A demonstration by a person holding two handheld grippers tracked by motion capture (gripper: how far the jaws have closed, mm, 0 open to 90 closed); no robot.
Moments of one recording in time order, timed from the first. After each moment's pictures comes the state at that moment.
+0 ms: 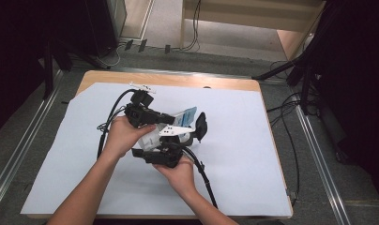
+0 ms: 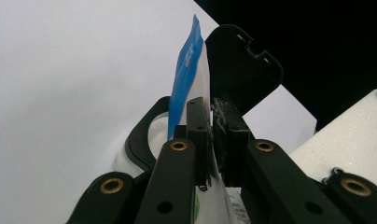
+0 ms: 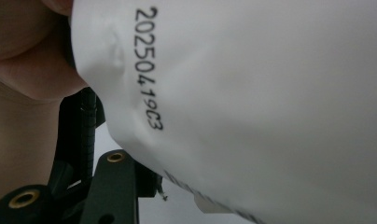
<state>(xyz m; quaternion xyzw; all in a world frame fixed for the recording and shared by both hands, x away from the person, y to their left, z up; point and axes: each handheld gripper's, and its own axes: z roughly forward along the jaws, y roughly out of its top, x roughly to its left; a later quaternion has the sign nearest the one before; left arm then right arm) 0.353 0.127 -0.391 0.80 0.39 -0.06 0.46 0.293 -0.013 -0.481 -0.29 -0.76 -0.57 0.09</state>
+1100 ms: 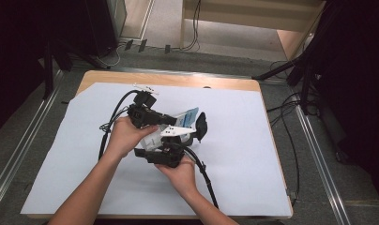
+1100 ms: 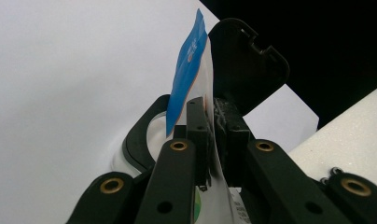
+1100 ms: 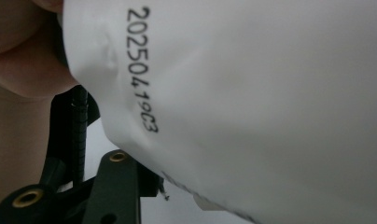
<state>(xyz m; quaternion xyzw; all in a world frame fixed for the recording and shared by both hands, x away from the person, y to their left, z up) 0.356 0.120 -0.396 0.80 0.39 -0.07 0.46 0.295 -0.017 -0.486 -0.30 -0.77 -0.56 0.08</state>
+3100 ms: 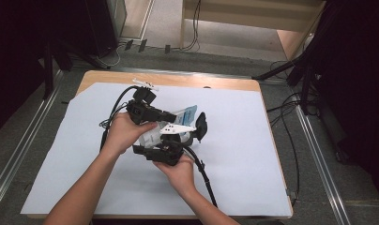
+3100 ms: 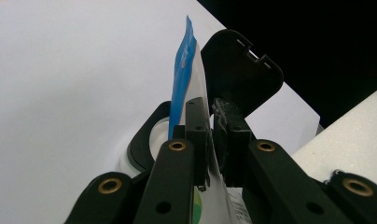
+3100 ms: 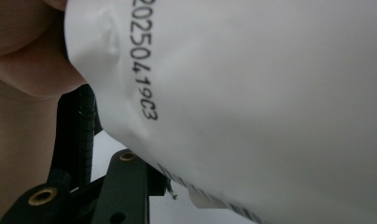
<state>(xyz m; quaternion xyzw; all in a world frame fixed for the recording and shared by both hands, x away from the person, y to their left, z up) 0.359 0.122 -0.383 0.81 0.38 -0.06 0.45 0.296 -0.014 -0.477 -0.30 -0.76 -0.58 0.09</state>
